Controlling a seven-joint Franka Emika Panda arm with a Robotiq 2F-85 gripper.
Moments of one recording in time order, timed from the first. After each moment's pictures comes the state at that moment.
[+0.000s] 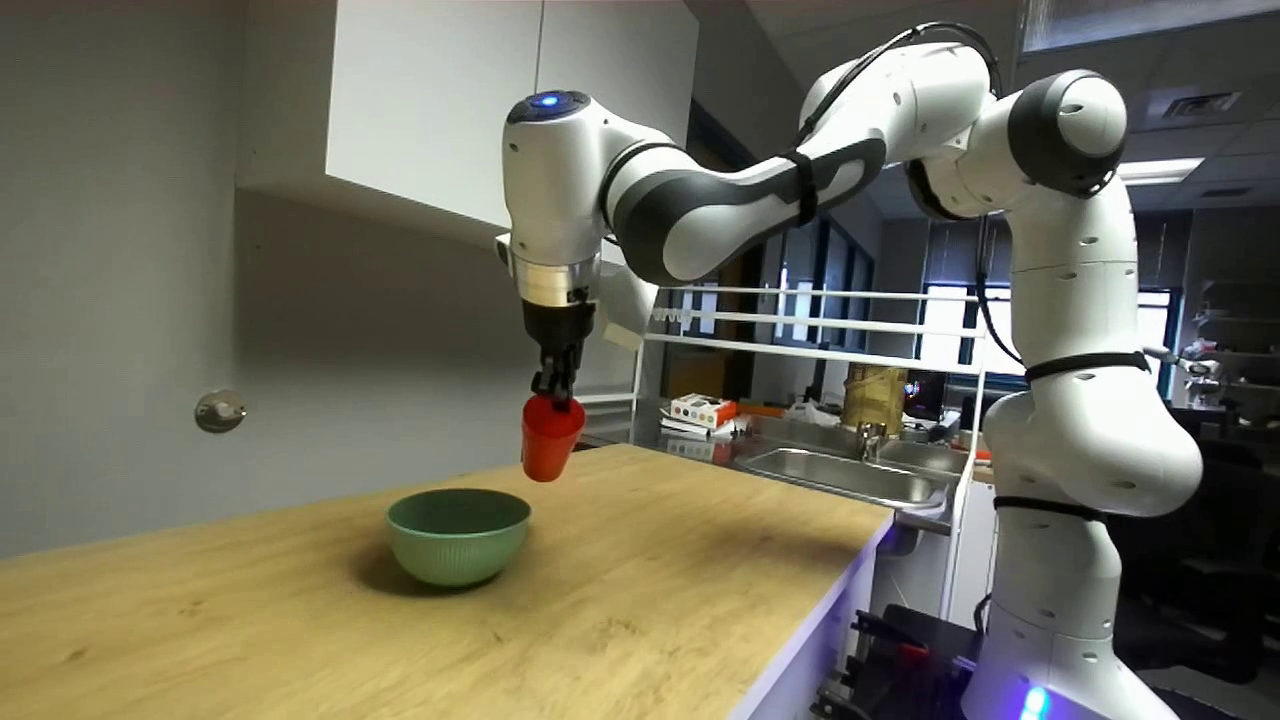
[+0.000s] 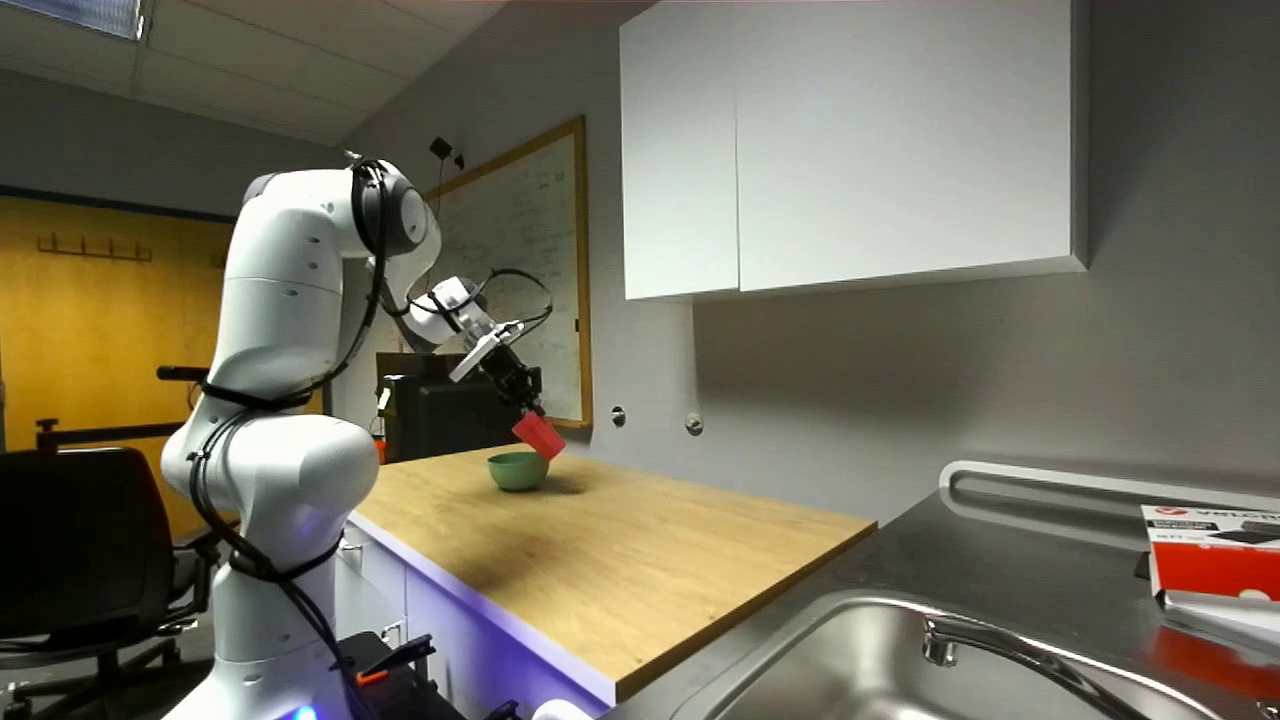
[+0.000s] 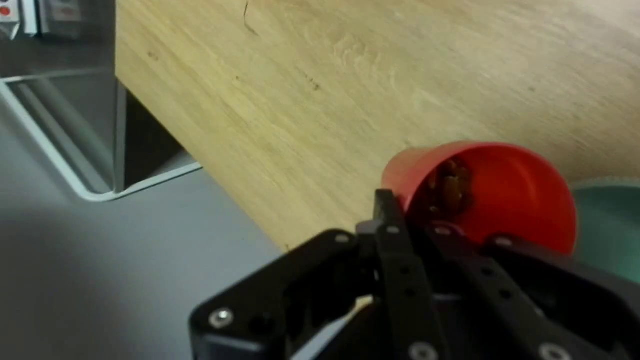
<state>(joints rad) 0.41 0.12 0.31 -1.87 -0.73 1.81 0.51</state>
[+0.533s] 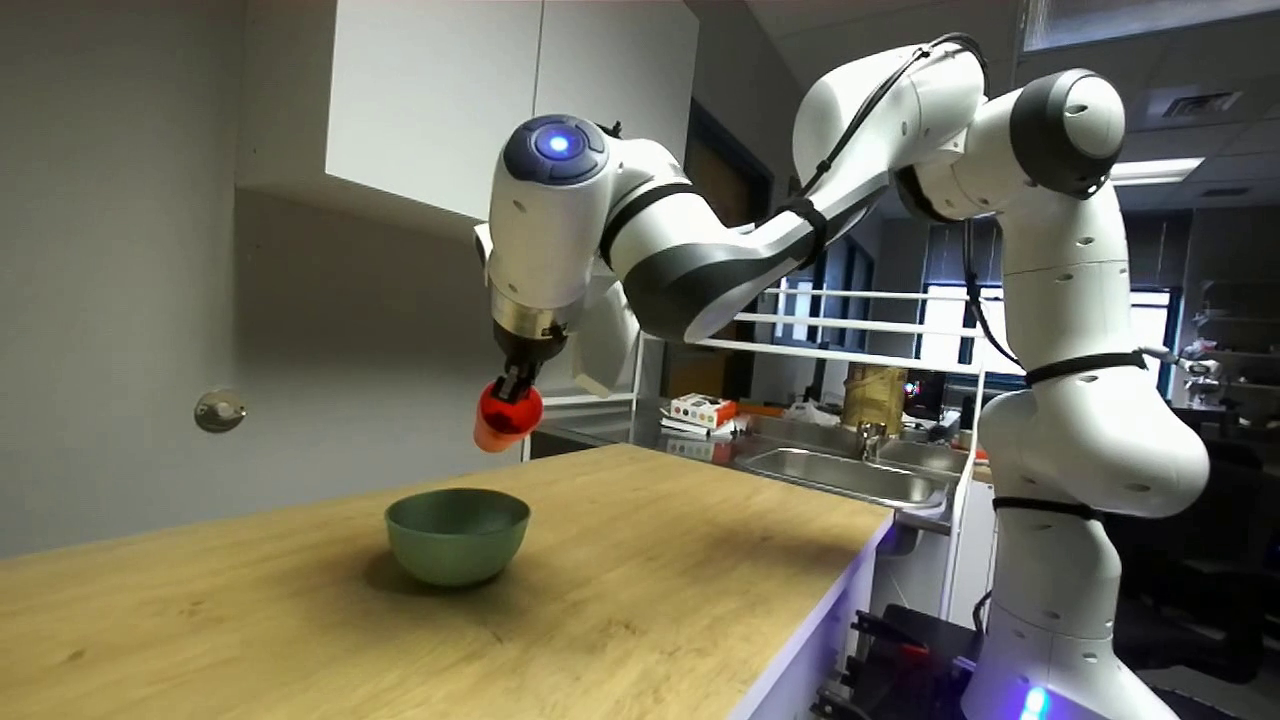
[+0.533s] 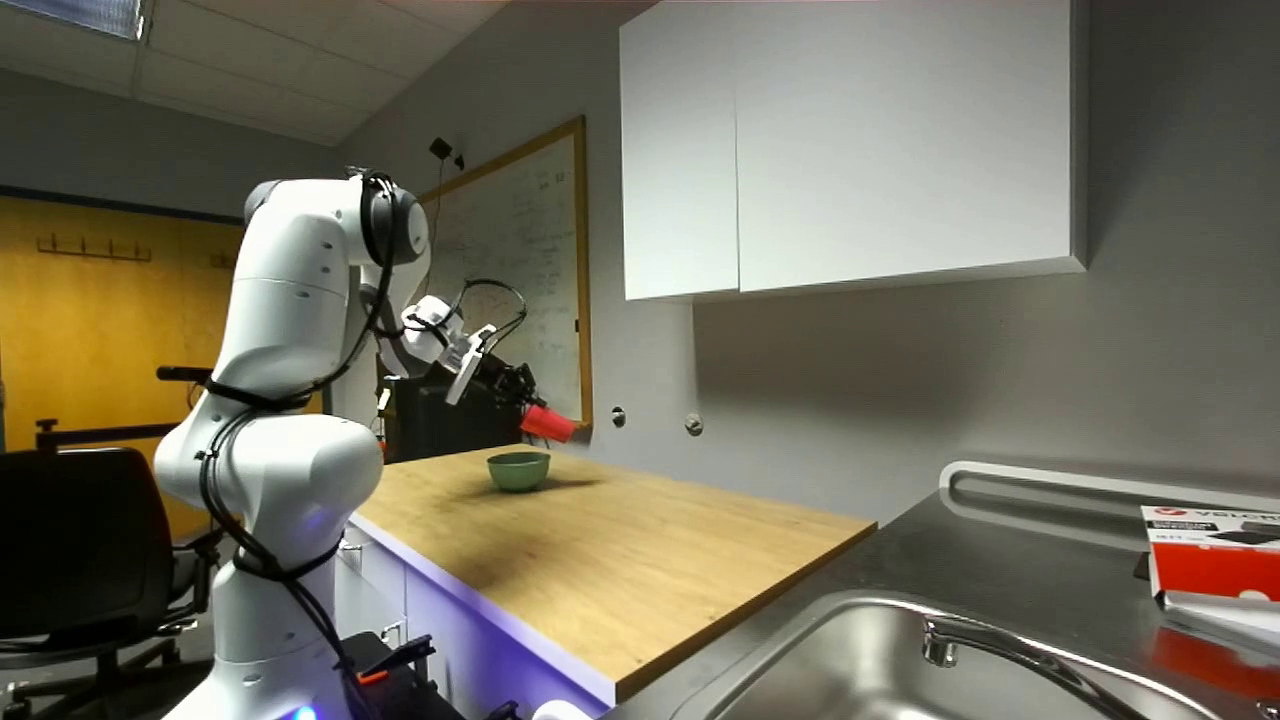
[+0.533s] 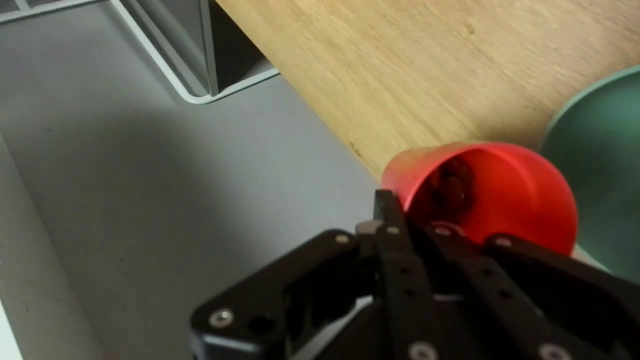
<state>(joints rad) 0.48 0.18 0.33 -1.90 -1.11 1.84 0.82</state>
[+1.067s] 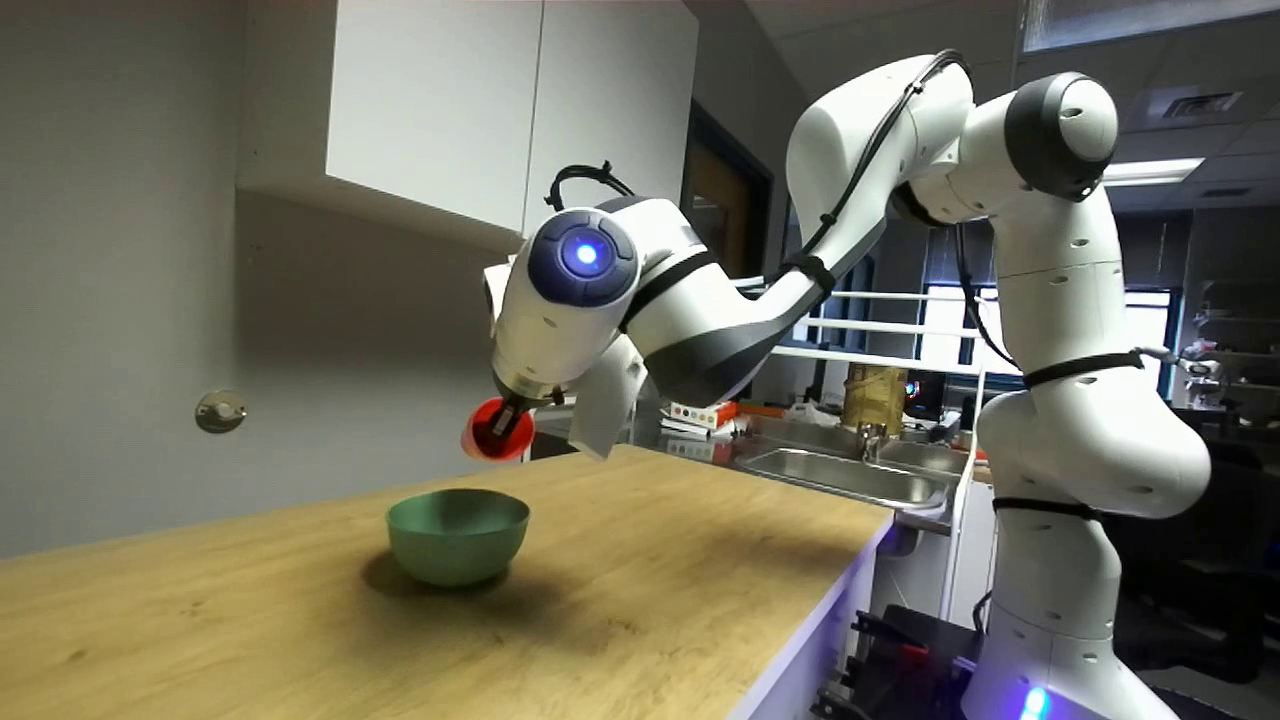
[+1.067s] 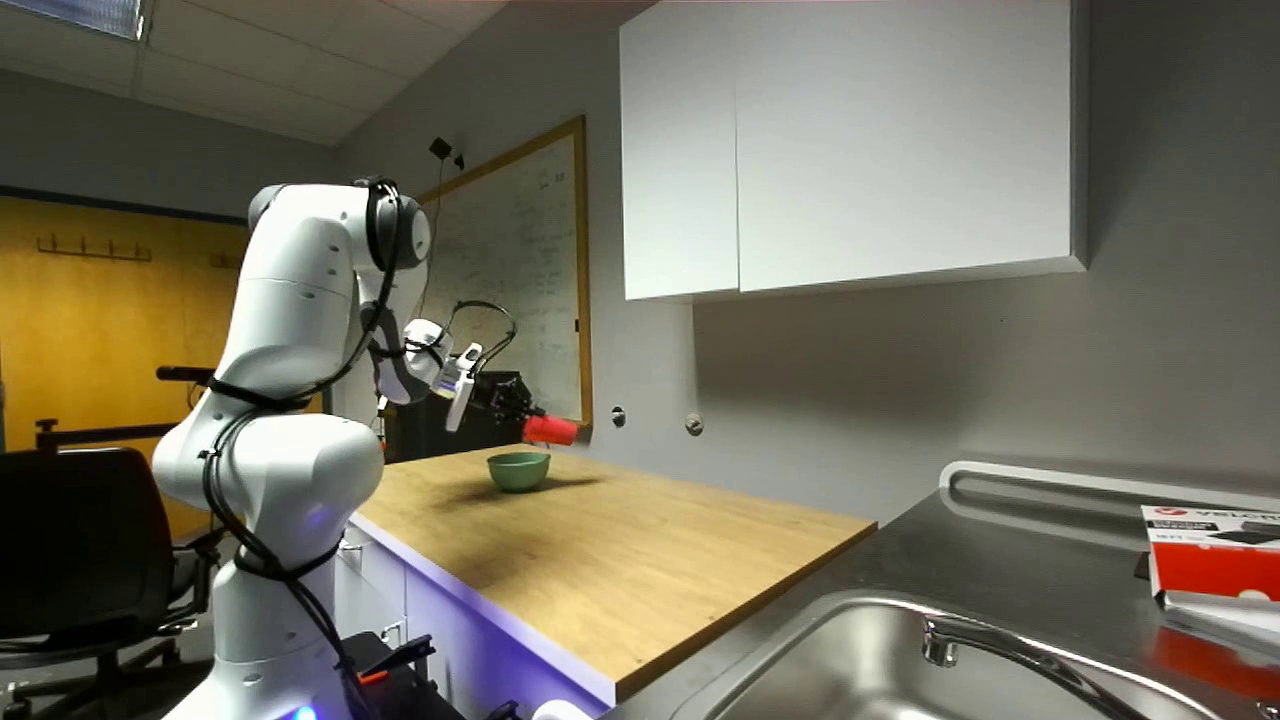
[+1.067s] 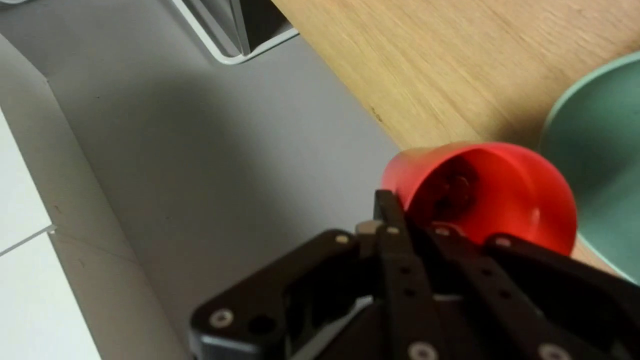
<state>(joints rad) 0.50 0.21 0.35 -1.99 -1.33 1.83 1.07</state>
